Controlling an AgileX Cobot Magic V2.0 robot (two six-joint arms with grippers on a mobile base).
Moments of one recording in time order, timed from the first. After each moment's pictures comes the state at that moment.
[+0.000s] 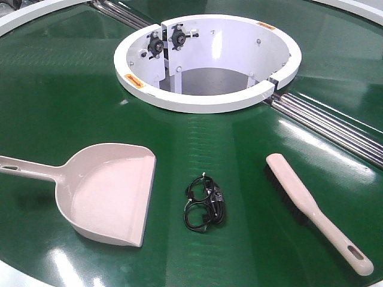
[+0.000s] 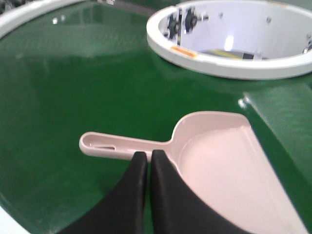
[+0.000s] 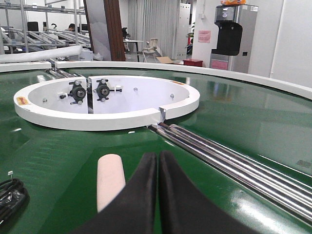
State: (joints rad) left arm -0.06 0.52 -0.43 -0.03 0.35 0.09; right arm 0.05 -0.01 0.03 0.01 0.05 -0.07
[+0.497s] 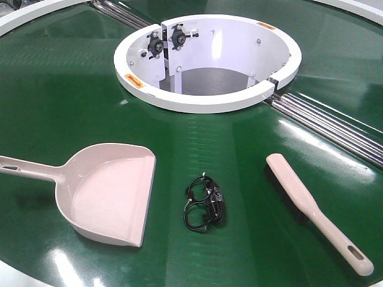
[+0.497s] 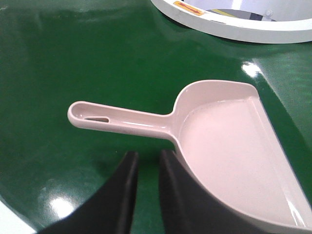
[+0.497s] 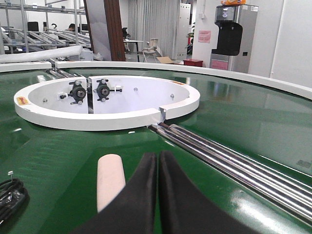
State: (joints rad) left arm -0.06 0.66 -0.44 -0.03 0.33 0.06; right arm 0.05 -0.01 0.03 0.01 0.05 -0.07
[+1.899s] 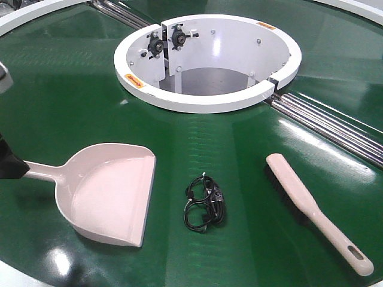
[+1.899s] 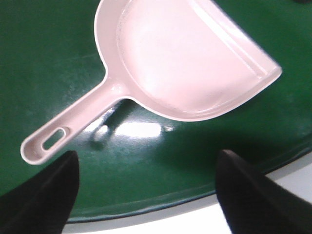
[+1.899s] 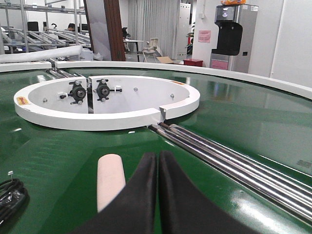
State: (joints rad) left arm -0.06 1.29 -1.26 -0.18 1.23 0.81; right arm 0.05 -0.01 0.03 0.01 0.05 -0.07
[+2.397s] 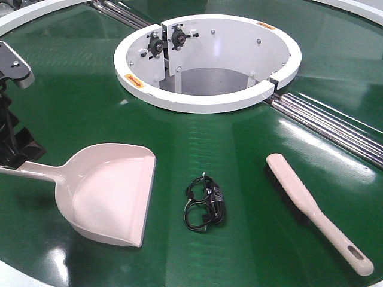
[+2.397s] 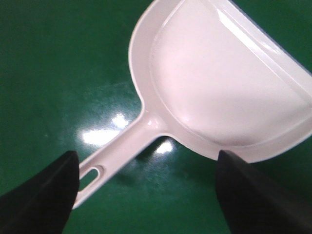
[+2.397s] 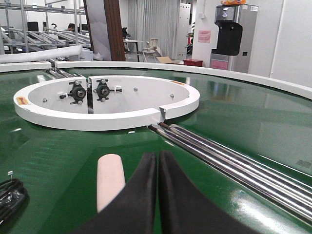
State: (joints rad) left arm -0.06 1.40 -1.26 -0.16 1.04 0.85; right arm 0.05 -0.01 0.03 0.01 0.05 -0.07
